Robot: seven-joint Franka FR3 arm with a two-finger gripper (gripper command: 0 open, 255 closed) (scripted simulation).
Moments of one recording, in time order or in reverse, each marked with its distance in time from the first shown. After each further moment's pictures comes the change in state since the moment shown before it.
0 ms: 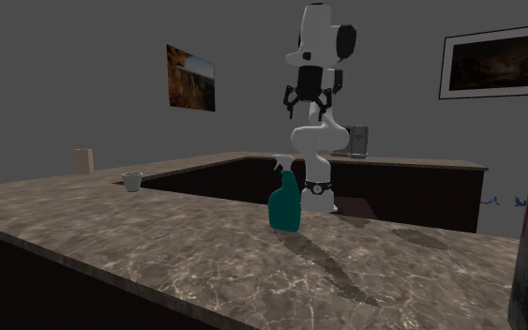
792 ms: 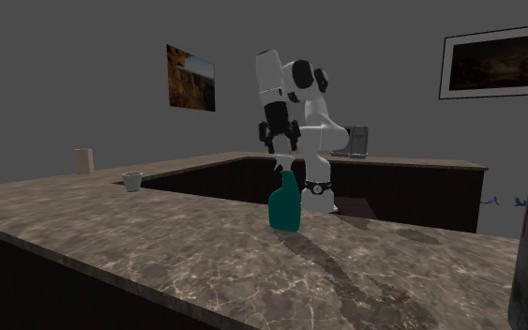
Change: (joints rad) arm 0.170 -0.054 -0.538 -0.241 -0.076 0.359 -0.816
